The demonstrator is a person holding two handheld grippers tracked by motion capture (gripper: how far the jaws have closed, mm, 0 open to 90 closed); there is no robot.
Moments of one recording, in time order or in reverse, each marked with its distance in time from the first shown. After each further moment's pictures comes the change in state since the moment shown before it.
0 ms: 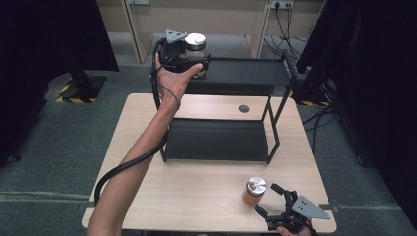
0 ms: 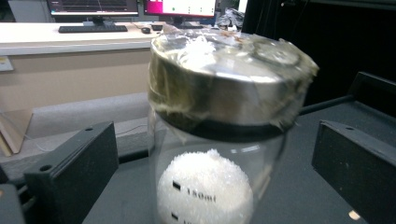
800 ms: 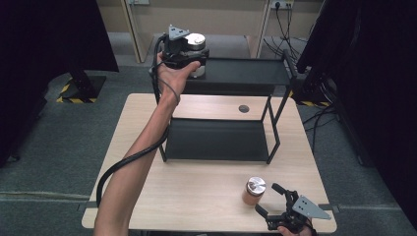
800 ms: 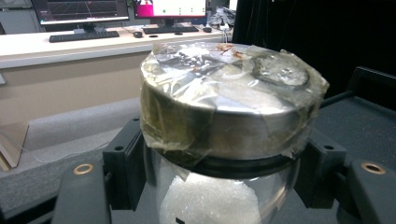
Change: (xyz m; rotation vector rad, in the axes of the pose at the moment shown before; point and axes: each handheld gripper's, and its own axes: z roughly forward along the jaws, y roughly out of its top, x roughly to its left) left arm 0.011 0.006 0.012 -0.001 -0.039 0.056; right arm 0.000 0.000 -0.001 0.001 -0.002 -0.003
